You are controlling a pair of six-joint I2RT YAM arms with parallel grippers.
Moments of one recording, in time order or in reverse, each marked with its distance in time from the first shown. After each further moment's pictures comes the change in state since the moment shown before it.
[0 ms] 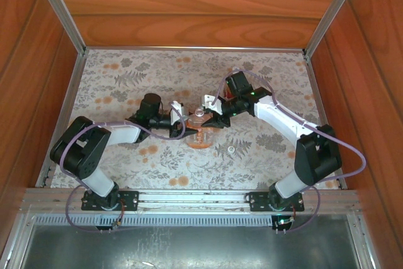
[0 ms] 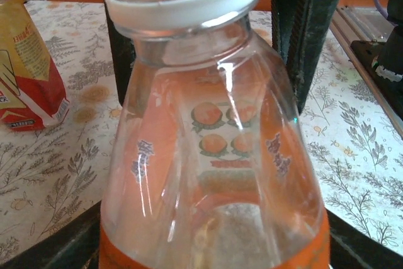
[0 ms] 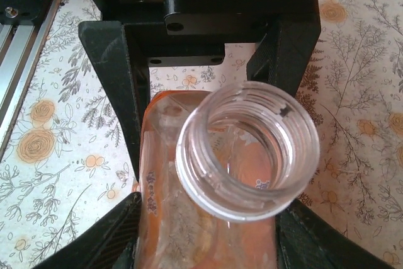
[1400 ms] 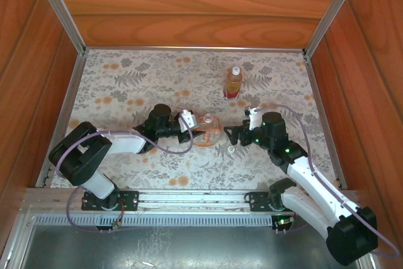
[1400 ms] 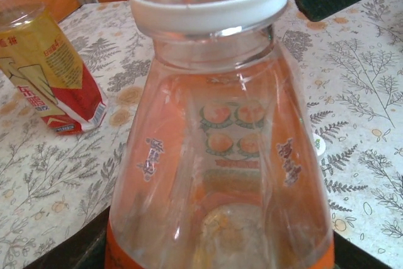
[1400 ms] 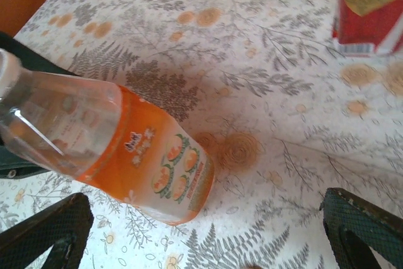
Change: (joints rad) left arm -0.187 -0.038 -0.061 0.112 -0.379 -0.014; right arm -0.080 -0.764 -0.689 0.399 0.491 1.181
